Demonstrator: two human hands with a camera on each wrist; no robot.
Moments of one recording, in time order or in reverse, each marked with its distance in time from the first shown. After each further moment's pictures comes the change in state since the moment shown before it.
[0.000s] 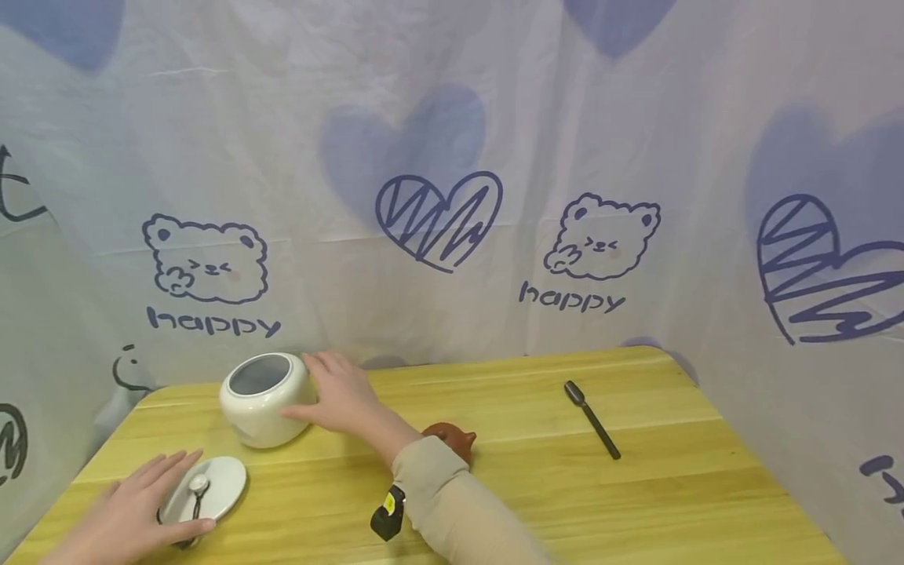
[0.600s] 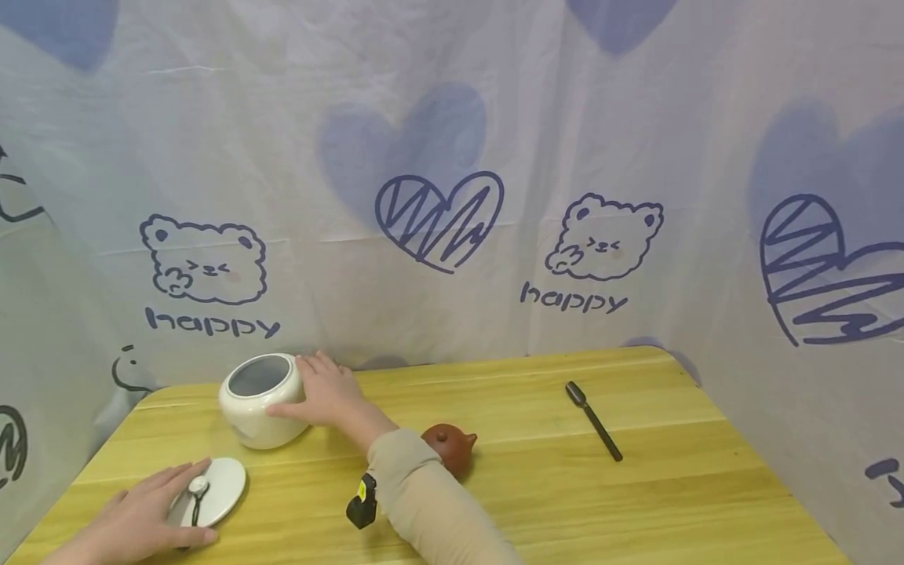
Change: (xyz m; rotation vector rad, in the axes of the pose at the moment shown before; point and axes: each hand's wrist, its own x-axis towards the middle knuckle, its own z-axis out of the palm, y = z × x) left_hand 0.016 0.000 0.000 -0.052 -0.246 -0.061; right_hand 0.033 -0.002 0.028 -0.056 -0.105 0.030
